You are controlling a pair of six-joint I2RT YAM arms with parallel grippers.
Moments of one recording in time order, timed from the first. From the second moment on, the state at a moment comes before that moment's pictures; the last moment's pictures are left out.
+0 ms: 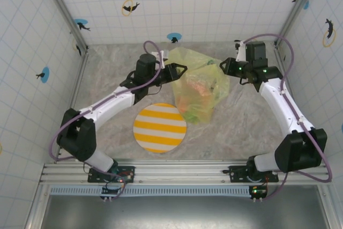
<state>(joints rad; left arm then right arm) -0.59 1.54 1.13 0.07 0.40 -0.75 0.20 1.38 1.27 -0.56 -0.31 0.36</state>
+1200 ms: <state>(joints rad) -0.50 1.04 0.53 0.14 -0.51 -0.38 0.06 1.07 0.80 -0.27 0.17 0.24</state>
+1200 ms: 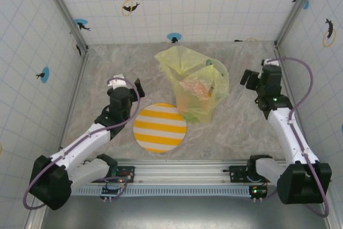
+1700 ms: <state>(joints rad) -0.26 1.18 0.27 0.40 -0.60 -0.29 0.06 1.07 0.43 0.03 0.33 0.22</state>
